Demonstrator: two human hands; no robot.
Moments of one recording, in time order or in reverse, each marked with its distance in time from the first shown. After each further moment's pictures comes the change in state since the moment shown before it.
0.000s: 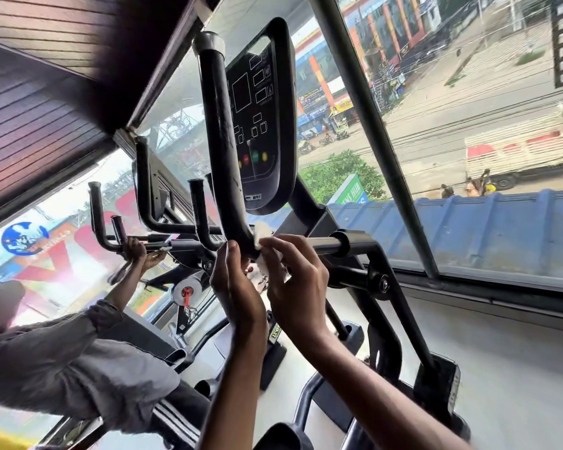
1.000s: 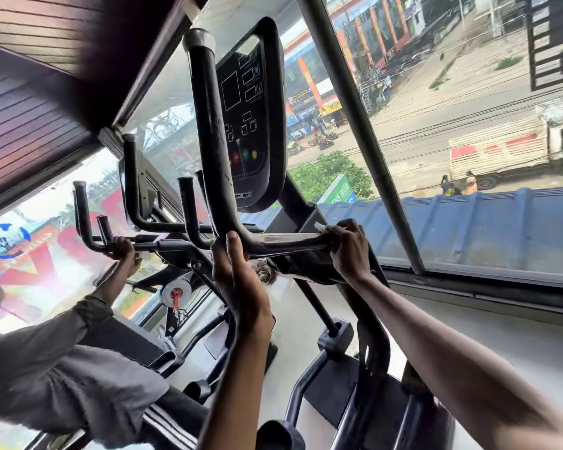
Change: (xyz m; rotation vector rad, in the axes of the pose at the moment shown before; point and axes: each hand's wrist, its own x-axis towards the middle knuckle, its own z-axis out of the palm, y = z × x) left_hand -0.013 0.004 0.012 0.092 0.020 0.029; right_hand 0.060 0.161 -0.050 -0.615 -0.265 0.154
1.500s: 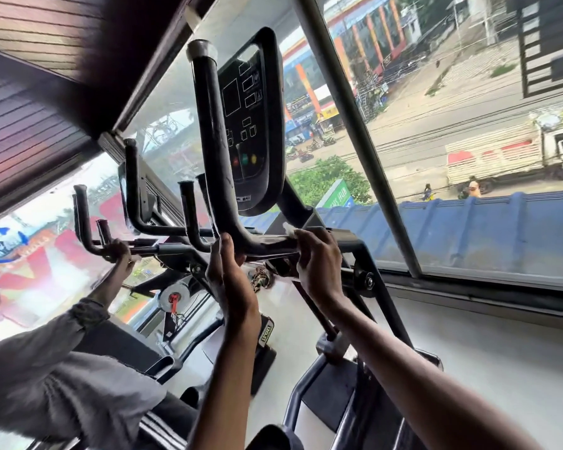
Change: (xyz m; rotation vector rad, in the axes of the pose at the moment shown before) left_hand 0.004 0.008 -0.009 -0.078 0.006 -0.117; right_hand -0.049 -0.086 -0.015 0.269 0.251 -0.140
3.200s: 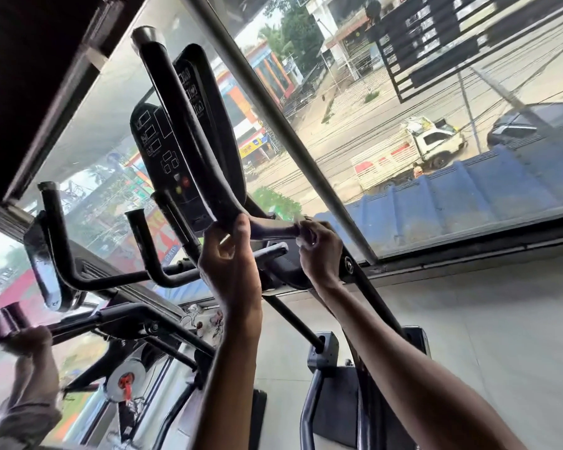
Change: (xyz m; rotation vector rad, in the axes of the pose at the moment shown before) left_hand 0.032 -0.017 -0.030 0.059 -0.396 0.235; right_hand -0.018 0.027 0.043 -0.093 0.389 0.325
